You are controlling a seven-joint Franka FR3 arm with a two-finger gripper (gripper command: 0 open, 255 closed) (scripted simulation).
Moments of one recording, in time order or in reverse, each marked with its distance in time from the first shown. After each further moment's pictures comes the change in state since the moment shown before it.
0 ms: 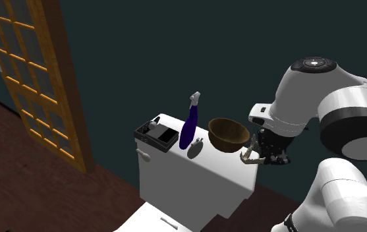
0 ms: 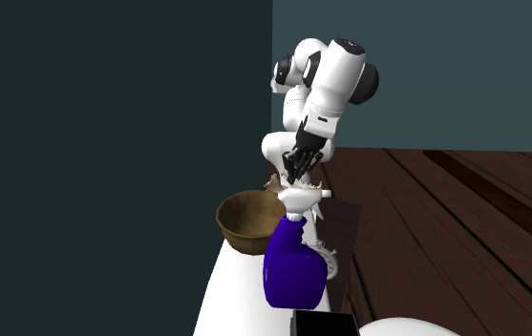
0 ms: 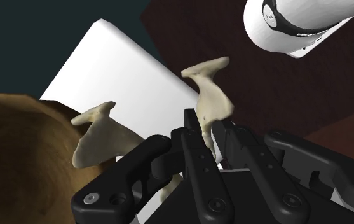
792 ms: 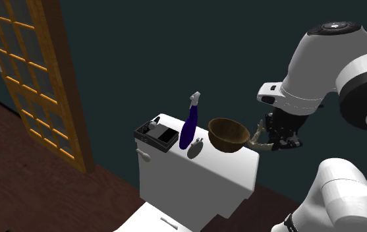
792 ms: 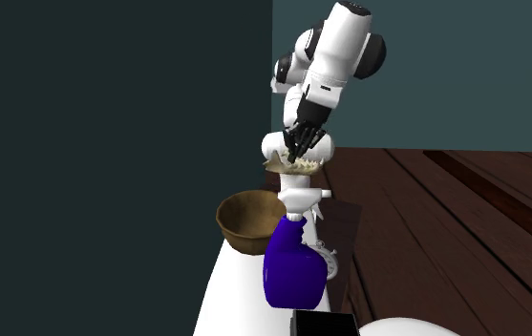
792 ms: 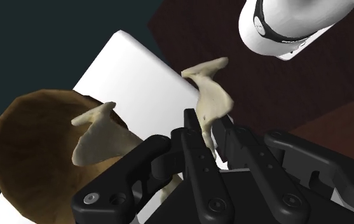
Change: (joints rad) arm -0.015 0.034 -0.011 0.176 -0.015 -0.137 -0.036
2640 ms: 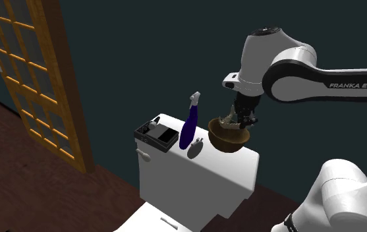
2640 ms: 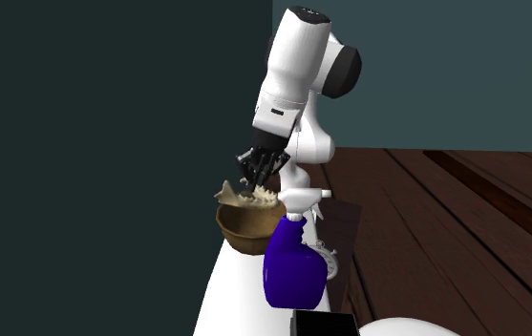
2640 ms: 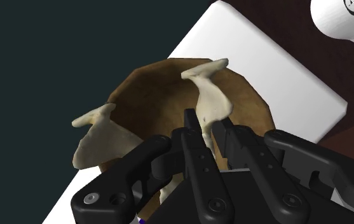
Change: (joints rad) arm -0.088 0.384 -0.165 0.135 -0.154 0.283 -0.102
